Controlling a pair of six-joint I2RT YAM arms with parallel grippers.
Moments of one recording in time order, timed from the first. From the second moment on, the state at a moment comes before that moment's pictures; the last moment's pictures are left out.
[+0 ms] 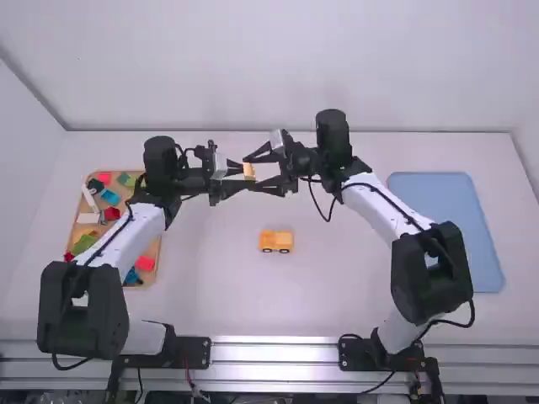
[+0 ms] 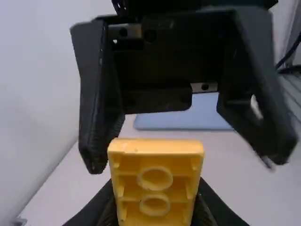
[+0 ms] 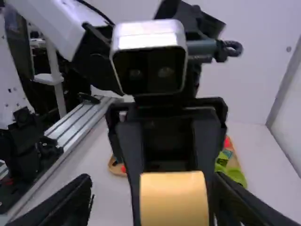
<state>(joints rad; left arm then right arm) -0.04 1.48 0.90 0.30 1.27 0.44 0.39 1.76 1.28 0.17 -1.38 -0.39</state>
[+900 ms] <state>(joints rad) -0.04 1.48 0.85 0.38 1.28 0.31 0.42 1.76 1.28 0.16 -1.31 -0.40</state>
